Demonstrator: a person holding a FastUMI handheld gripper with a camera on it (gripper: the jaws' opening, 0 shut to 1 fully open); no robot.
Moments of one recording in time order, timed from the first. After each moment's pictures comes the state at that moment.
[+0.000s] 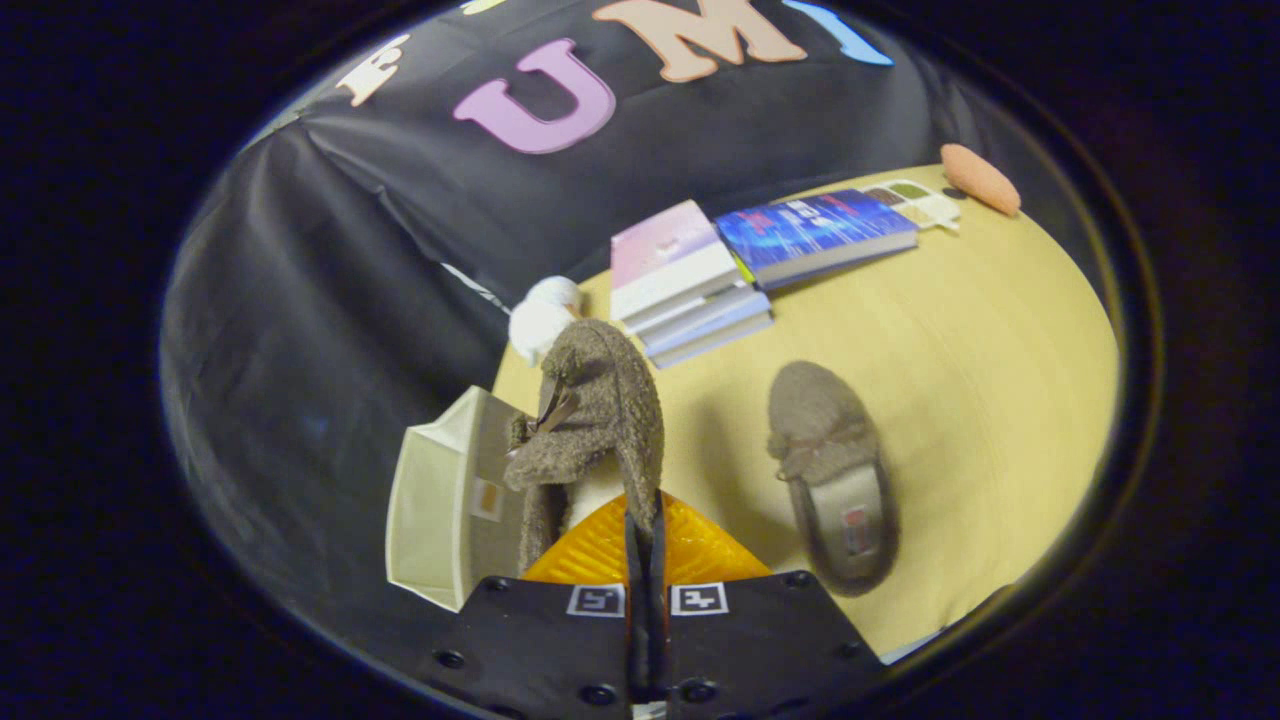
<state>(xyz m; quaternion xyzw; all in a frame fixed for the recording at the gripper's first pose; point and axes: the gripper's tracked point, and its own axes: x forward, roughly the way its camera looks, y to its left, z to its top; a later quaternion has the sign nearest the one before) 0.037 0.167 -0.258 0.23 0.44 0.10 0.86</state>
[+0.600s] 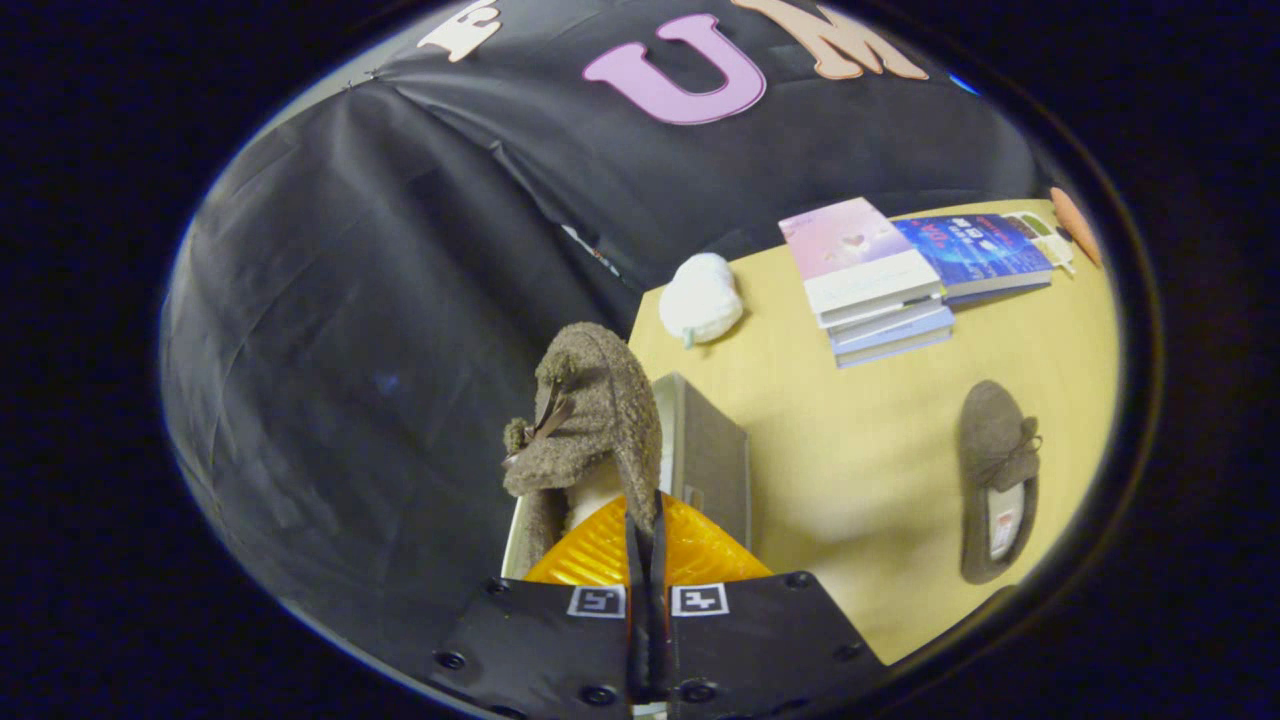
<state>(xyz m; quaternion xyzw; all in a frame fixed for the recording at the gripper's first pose) 0.032 0.321 -0.223 0.23 0.45 0.21 0.83</state>
